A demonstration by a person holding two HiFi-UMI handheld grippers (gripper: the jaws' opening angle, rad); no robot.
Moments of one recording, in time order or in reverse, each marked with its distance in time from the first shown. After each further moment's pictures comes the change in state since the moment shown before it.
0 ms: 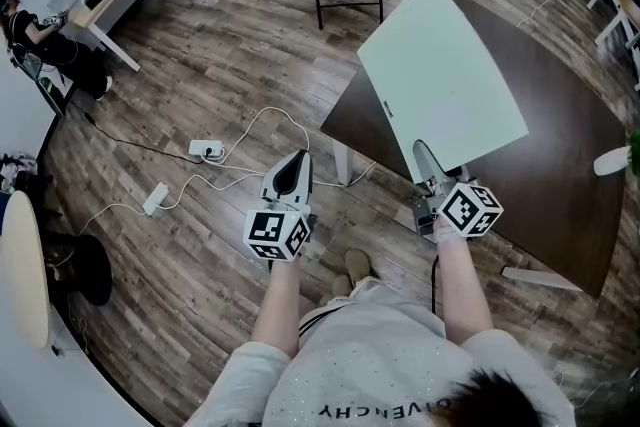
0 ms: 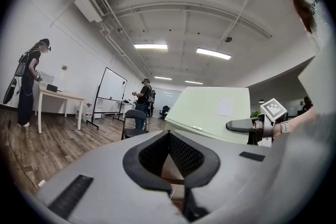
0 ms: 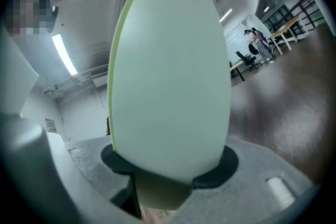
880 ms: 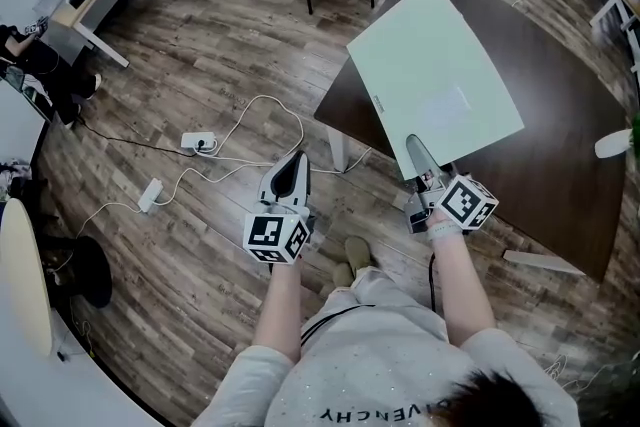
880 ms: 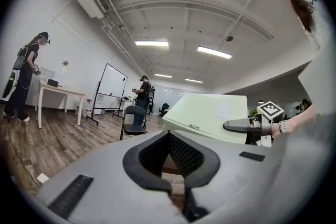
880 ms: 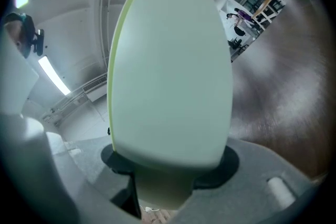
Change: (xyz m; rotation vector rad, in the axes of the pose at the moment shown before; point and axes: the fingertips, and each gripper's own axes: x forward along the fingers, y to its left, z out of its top) left arm -0.004 -0.002 -0.032 -0.024 0.025 -0.005; right arm 0.001 -0.015 -0.038 0.223 0.020 0.001
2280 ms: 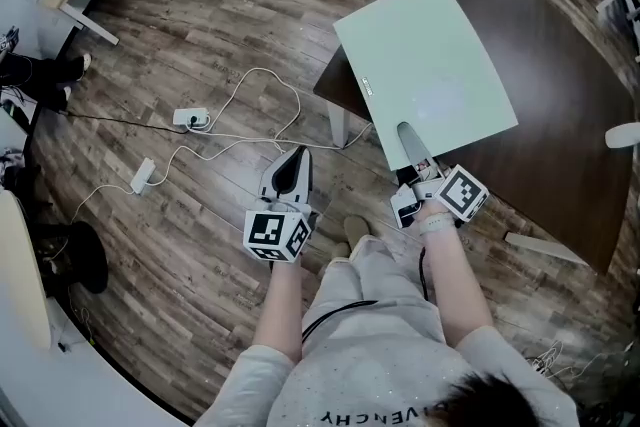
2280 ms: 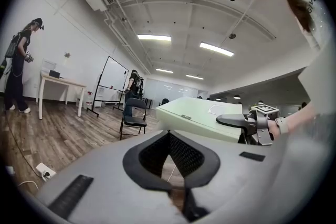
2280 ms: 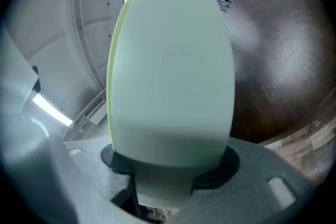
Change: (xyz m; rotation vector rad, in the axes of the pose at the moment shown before) left arm -0.007 0.019 -0.060 -0.039 0.049 -0.006; right arm 0.030 -0.004 -0.061 0.273 0.003 0.092
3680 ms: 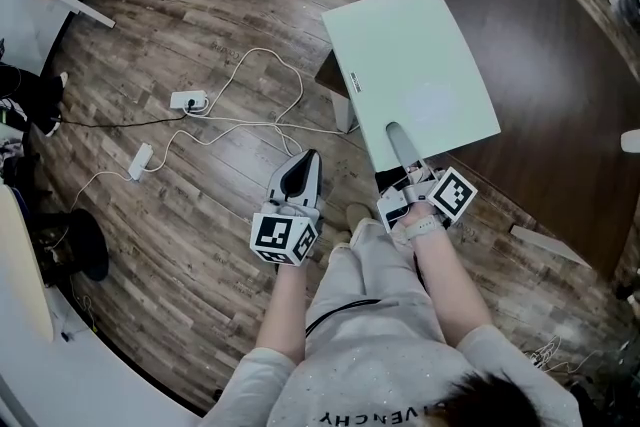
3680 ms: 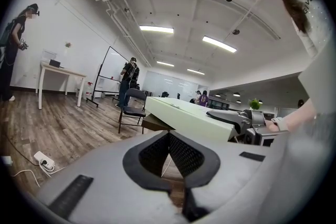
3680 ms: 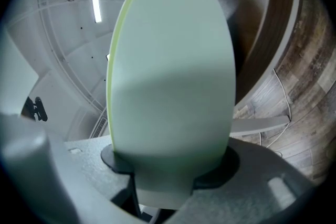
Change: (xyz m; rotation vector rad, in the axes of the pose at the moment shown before) left arm 0.026 0.016 -0.063 -0.044 0.082 -0.009; right arm 0.037 -0.057 -0.054 0.330 -0.004 0.011
